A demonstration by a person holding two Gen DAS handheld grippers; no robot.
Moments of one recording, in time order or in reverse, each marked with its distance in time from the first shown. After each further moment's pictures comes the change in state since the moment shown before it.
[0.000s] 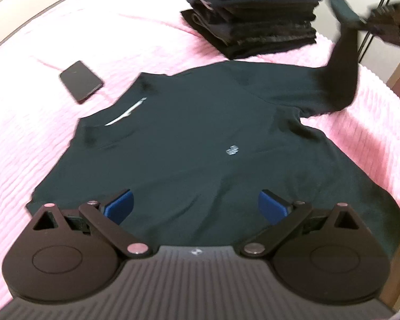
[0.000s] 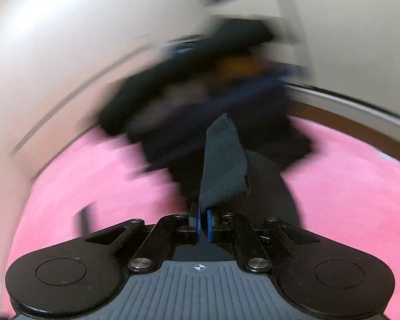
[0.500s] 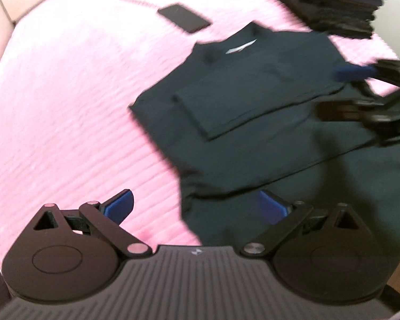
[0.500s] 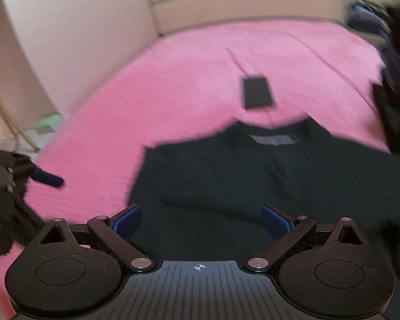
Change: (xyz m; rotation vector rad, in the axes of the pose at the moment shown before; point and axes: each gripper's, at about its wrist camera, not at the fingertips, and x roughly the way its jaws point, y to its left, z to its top) left arm -0.043 0.137 -0.108 -0.155 0.115 0.126; right arm 0.061 0.227 -0.187 -0.511 0.385 0.309
